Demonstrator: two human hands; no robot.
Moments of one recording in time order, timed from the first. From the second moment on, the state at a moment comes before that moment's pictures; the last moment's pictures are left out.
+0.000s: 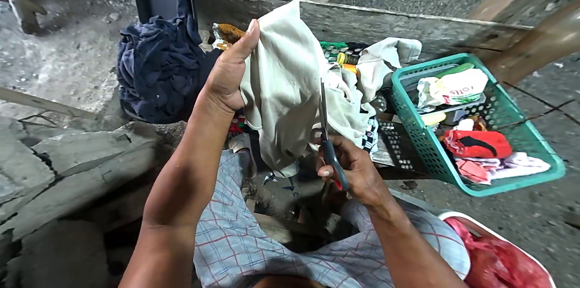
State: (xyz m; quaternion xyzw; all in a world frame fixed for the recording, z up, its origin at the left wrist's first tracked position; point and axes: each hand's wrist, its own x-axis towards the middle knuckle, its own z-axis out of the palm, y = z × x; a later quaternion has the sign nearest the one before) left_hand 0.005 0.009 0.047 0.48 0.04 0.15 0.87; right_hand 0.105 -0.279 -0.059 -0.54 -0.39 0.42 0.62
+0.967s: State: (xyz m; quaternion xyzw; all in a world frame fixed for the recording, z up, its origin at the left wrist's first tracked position) left_hand 0.007 0.002 0.041 0.47 0.04 0.15 0.87; right_hand 0.109 -0.281 -0.056 -0.52 -0.39 0.41 0.64
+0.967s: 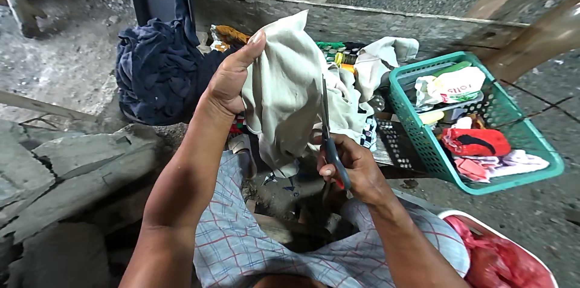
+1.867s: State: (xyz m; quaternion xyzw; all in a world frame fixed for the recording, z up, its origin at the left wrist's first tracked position) left_hand 0.007 0.013 0.033 0.56 -0.02 0.11 0.82; right_hand 0.108 -0.281 -0.055 -0.56 -0.38 0.40 0.62
